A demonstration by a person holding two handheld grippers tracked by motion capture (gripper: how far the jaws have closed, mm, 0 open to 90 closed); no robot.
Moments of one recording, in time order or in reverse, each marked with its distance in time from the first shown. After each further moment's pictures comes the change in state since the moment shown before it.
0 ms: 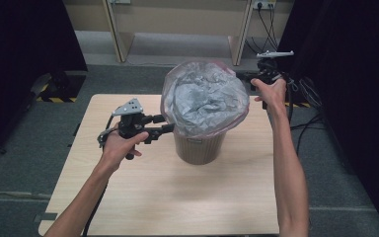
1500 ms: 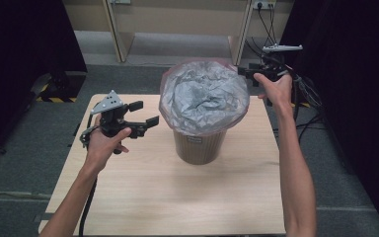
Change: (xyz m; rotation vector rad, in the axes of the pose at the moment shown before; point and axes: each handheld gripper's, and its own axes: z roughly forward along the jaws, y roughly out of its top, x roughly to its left) left arm 0.012 0.012 -0.036 -0.122 0.141 0.000; right arm 0.015 0.018 -0.027 -0.041 -0.102 0.004
